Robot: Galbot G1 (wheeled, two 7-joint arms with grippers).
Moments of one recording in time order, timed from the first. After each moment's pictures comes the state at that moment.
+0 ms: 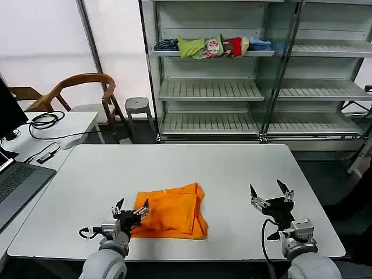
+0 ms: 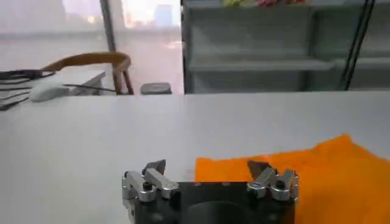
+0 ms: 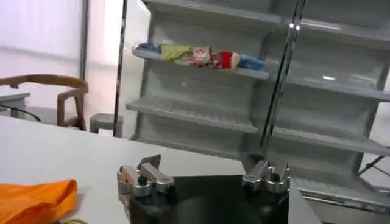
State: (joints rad) left arm 1.29 -1.18 -0.28 -1.98 -0.43 0.47 -0.39; right arm -1.42 1.14 0.52 2.20 0.25 -0.39 0.13
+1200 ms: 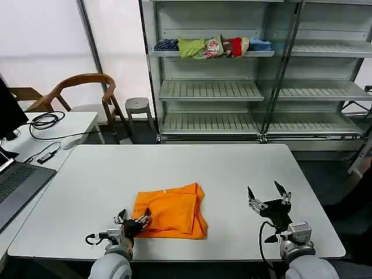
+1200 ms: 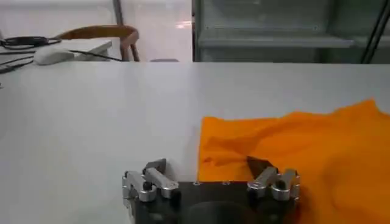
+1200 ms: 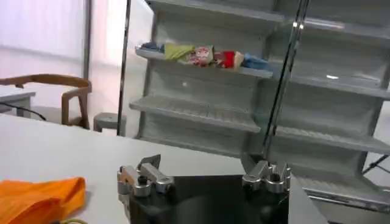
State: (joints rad) left arm 1.28 -1.18 -0.24 -1.89 -0.49 0.46 -0.45; right arm -1.43 1.14 0.51 2.21 0.24 -0.39 0.13
